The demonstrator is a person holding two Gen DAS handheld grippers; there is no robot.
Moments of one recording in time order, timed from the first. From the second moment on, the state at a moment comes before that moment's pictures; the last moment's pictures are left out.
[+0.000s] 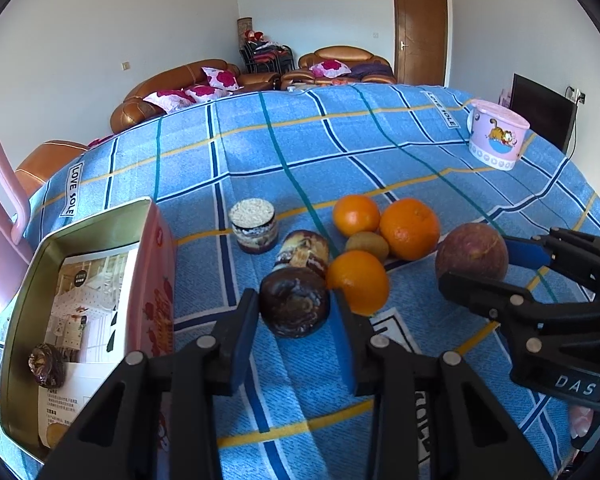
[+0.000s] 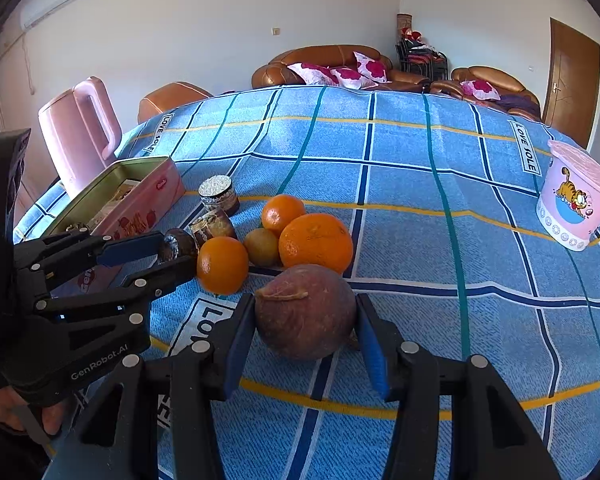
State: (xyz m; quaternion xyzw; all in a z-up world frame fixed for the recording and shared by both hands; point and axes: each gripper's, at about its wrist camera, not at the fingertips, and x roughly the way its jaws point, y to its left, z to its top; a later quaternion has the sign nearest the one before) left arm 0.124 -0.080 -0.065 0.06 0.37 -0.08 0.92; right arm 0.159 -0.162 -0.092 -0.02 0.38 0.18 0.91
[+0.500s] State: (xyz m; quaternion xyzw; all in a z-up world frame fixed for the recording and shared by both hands) left arm 0.113 -0.067 -0.053 0.03 0.33 -0.09 0.94; right arm 0.147 -0.163 -0.081 -0.03 0.34 0.18 0.92
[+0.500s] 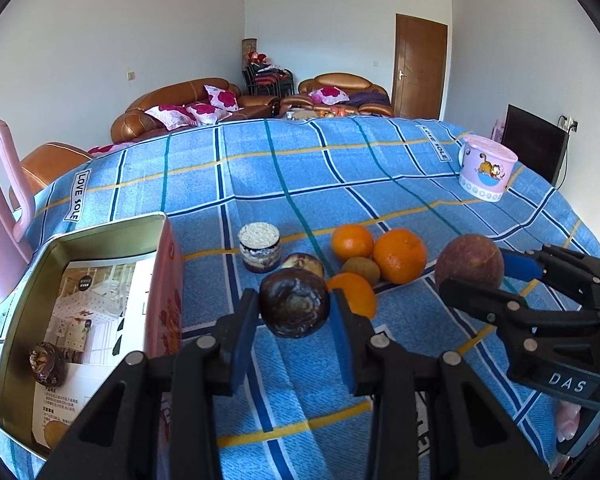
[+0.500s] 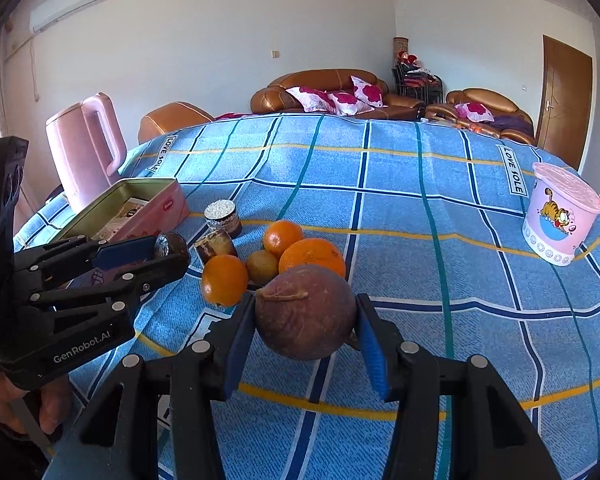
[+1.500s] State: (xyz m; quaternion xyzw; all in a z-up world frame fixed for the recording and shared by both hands) left arm 0.093 -0.062 -0.040 0.03 0.27 -0.09 0.96; right arm 0.130 -0.169 -0.069 -0.03 0.28 0.18 0.94
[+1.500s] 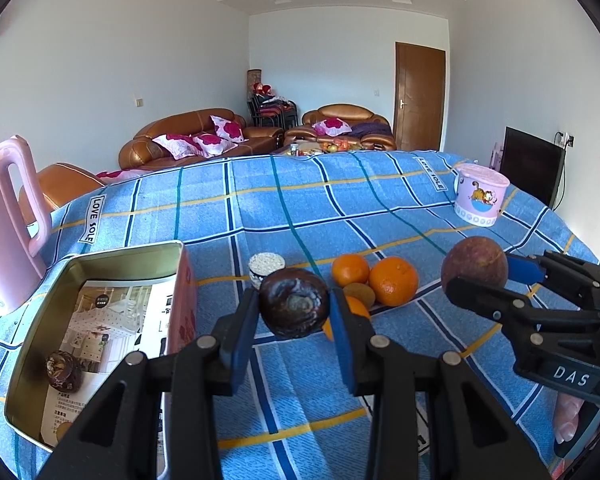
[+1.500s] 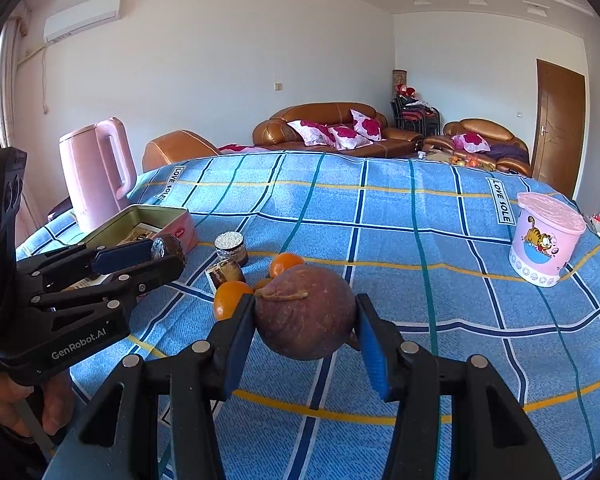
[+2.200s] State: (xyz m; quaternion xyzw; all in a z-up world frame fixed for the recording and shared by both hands) left arm 0.078 -0.062 -0.032 0.03 0.23 -0.07 0.97; right arm 0.117 -0.172 -0.060 -0.02 0.24 0.17 0.96
